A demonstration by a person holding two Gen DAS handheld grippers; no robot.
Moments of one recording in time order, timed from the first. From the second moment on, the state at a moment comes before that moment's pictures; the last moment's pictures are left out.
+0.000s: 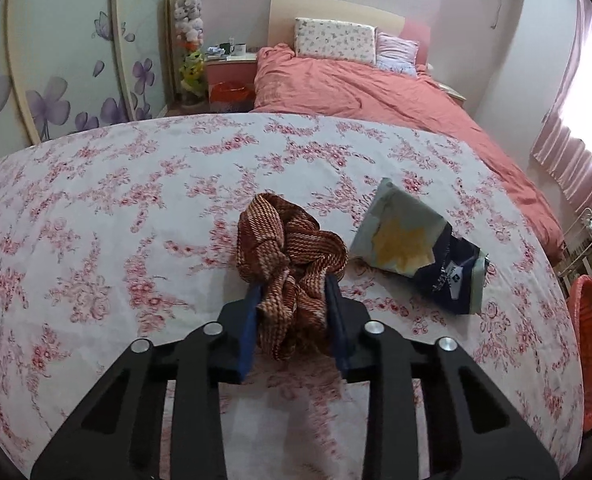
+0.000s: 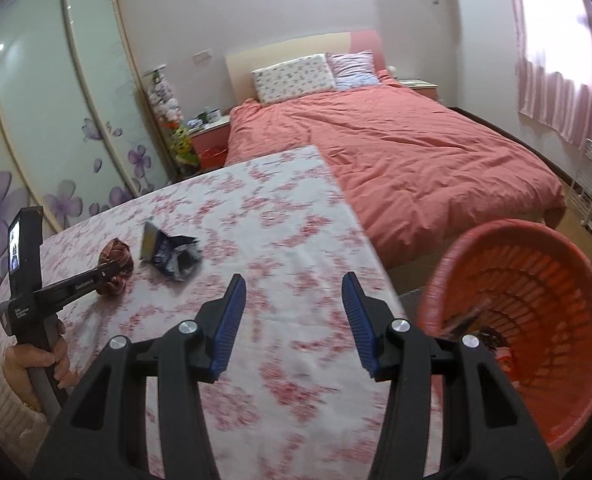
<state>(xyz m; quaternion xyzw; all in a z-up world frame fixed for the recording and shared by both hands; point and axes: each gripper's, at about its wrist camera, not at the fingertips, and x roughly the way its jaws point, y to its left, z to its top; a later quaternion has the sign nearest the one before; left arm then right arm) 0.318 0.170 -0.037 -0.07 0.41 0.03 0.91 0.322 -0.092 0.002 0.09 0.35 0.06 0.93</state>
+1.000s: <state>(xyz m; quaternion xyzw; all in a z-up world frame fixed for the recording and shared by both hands) 0.286 0.248 -0.015 -0.09 0.37 0.06 0.92 0.446 0.097 -0.037 -0.10 0.41 0.18 0.89</state>
